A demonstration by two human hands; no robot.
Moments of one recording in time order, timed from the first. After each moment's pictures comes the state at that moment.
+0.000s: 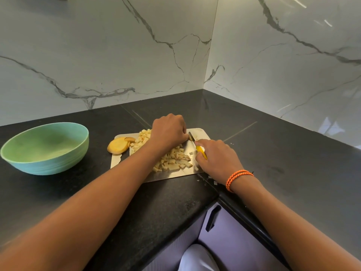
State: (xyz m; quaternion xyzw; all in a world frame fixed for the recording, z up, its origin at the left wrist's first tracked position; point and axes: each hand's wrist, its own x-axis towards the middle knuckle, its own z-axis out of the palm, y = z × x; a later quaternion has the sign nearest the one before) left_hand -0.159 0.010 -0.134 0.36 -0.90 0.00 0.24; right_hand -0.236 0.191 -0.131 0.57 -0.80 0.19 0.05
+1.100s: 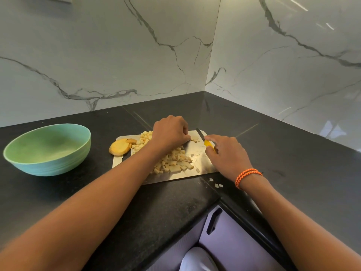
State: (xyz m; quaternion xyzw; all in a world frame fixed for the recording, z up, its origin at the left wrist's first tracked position) left_hand -0.160 0.004 -0.132 0.35 -0.91 -0.04 0.23; right_hand -0.262 0.188 -0.133 0.53 -0.80 0.26 0.06
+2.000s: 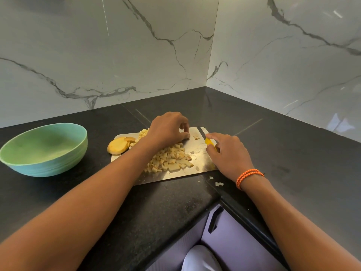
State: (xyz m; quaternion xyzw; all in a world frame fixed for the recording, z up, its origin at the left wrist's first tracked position) left_hand -0.150 0.000 -0.128 0.27 -0.94 -0.05 0.22; right_hand -0.264 0.191 -0.138 0.52 -0.80 0.29 0.04
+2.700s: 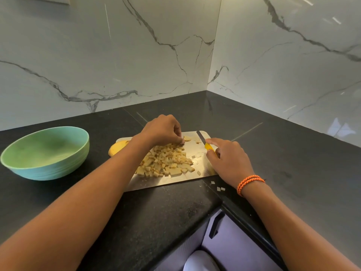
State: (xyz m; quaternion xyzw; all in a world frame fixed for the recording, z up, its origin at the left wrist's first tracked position) left_hand -0.137 -0.021 -0.119 0.30 -0.93 -0.16 0.13; right_hand -0.257 0.193 -0.135 0.52 -0.80 0.30 0.03
